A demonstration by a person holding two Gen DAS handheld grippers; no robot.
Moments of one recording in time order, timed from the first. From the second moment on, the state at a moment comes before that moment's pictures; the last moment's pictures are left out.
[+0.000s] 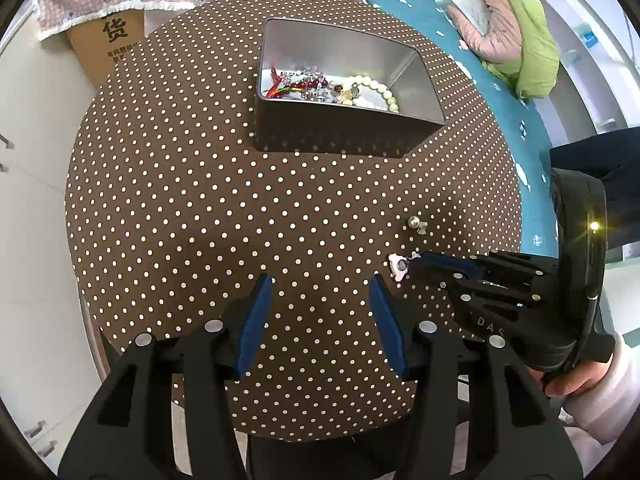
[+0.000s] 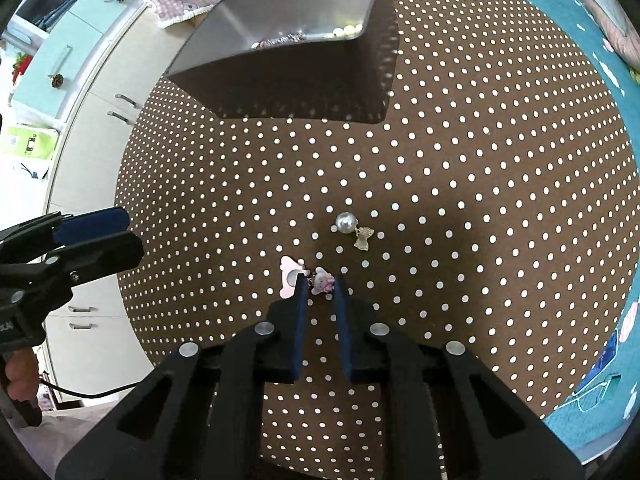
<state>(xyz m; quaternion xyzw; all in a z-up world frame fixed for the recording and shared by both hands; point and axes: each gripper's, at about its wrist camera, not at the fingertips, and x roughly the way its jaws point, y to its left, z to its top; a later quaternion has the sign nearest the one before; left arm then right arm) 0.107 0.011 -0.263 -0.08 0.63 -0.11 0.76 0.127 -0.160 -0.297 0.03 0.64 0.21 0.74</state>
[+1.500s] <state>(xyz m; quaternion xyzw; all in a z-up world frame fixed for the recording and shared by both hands) 0.188 -0.109 -0.331 -0.03 0.65 -0.22 0.72 0.146 -0.267 -0.267 0.09 0.61 0.13 0.78</state>
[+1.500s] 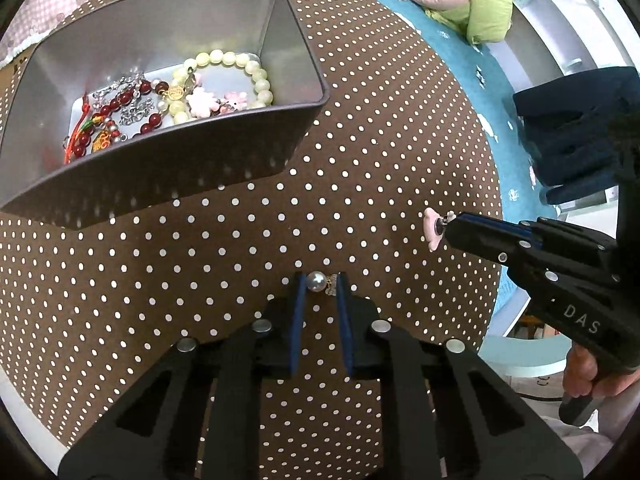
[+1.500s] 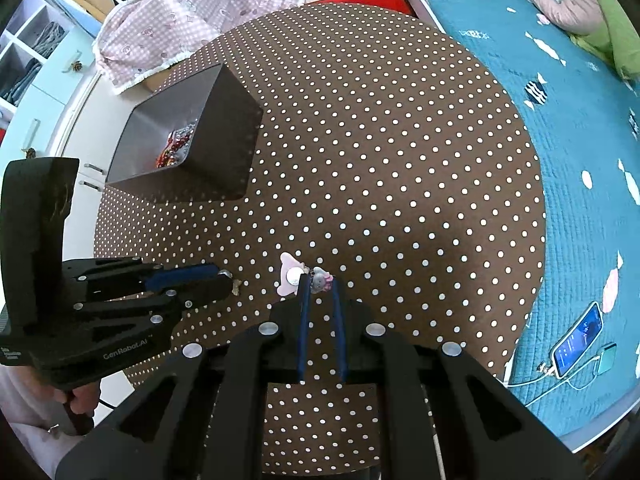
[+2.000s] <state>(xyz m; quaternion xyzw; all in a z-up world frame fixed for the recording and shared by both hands) 0.189 -0.097 -0.306 -0.05 0.63 -0.21 0.75 0.167 -0.251 -0.239 0.08 0.58 0.16 0.79</state>
